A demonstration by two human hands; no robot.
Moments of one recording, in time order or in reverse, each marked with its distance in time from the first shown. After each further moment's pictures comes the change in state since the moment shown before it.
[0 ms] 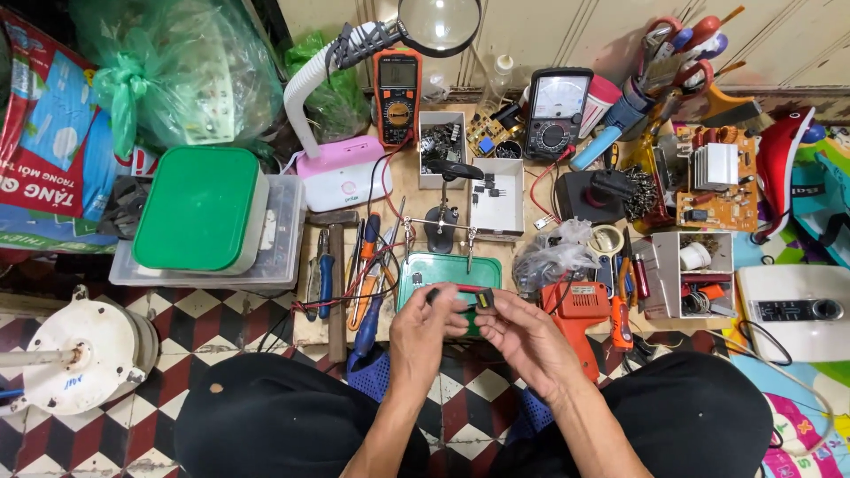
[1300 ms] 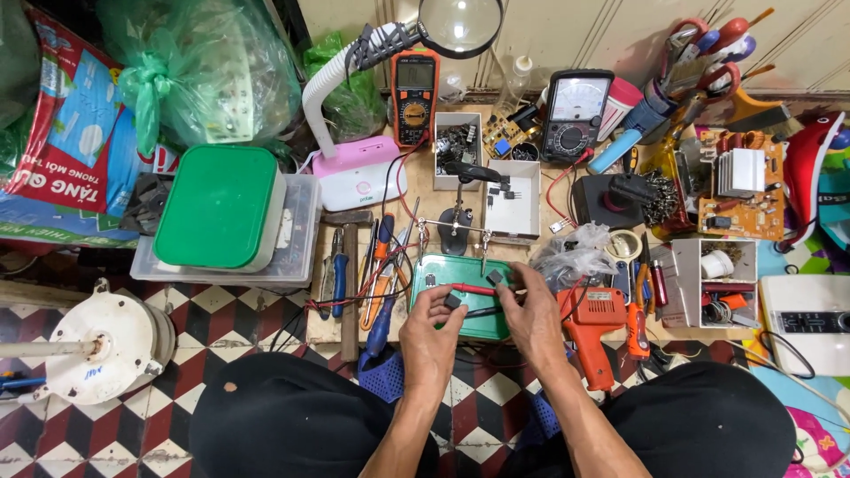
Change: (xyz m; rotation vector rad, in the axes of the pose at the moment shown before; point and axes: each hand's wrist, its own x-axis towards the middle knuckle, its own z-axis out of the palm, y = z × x) left_hand 0.045 -0.078 0.001 0.200 0.199 0.251; right_hand 0.057 0.014 -0.018 -1.428 0.236 -0.603
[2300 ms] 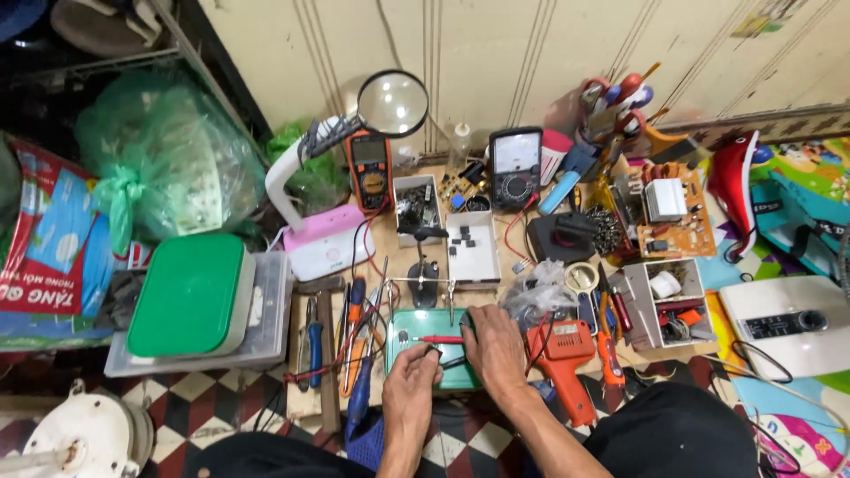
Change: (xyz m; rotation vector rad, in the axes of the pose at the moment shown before) left_hand -0.004 0.033 0.002 -0.255 -0.061 -0.342; right_hand 0.023 0.019 0.024 -0.517 0.185 -0.293
